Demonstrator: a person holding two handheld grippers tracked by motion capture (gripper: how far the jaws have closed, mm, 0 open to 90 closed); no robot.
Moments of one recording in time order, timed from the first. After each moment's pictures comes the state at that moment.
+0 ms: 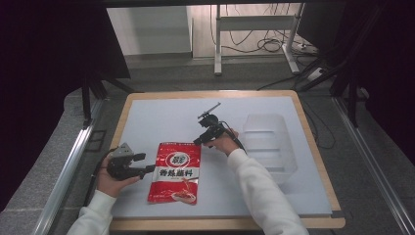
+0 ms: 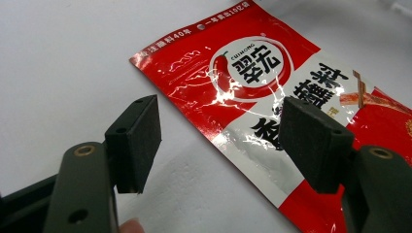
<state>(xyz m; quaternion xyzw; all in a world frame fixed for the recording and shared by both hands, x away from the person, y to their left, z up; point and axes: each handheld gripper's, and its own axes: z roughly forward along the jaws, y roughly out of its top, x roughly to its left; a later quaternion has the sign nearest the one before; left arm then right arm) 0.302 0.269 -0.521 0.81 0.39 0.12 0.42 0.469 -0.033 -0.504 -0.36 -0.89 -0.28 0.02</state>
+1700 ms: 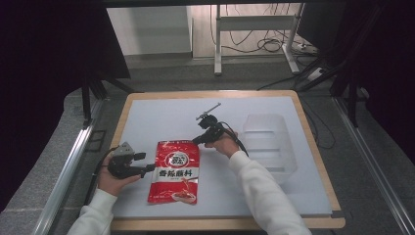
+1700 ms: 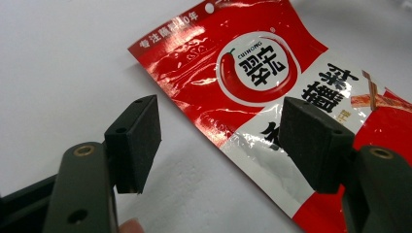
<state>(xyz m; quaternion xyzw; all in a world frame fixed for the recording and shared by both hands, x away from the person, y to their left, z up) 0.309 0.269 -0.524 0.81 0.40 0.12 0.42 0.454 -0.035 -0.489 -0.28 -0.90 -0.33 0.04</state>
